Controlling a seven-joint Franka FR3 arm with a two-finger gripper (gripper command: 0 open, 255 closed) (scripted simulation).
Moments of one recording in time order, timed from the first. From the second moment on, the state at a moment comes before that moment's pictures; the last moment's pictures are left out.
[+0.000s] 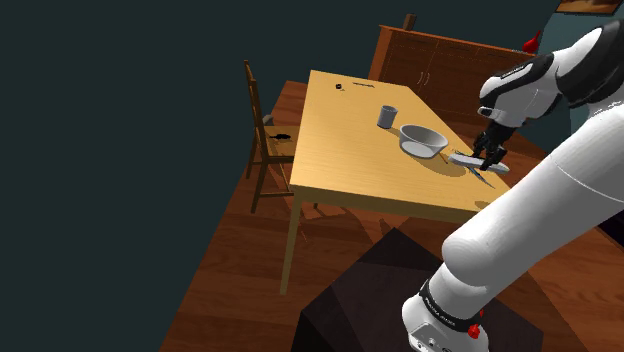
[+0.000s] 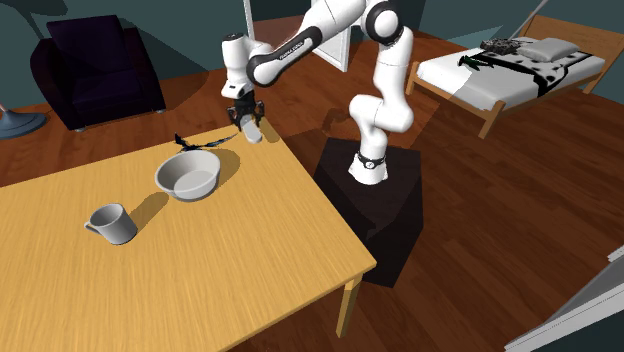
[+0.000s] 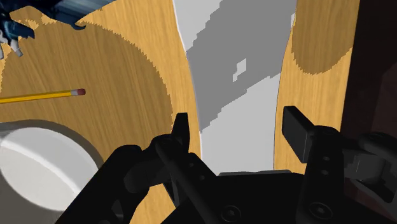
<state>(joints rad) -0.32 -0.14 -0.95 -2.16 -0.13 2.09 -1.92</state>
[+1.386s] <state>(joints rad) -0.34 0.09 -1.00 -2.25 0.10 2.32 -2.12</state>
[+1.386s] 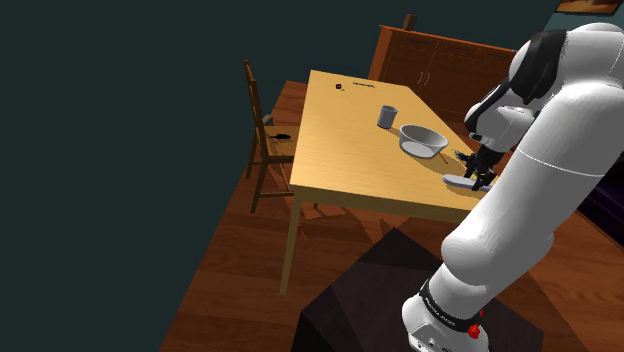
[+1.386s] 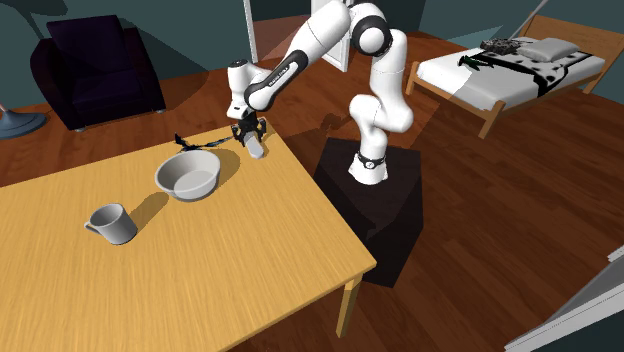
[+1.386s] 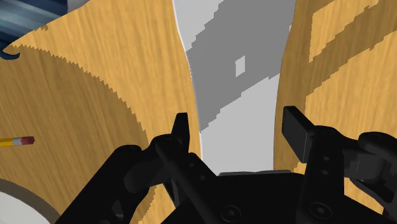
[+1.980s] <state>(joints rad) -0.34 0.09 -1.00 -2.25 0.11 2.32 -2.12</state>
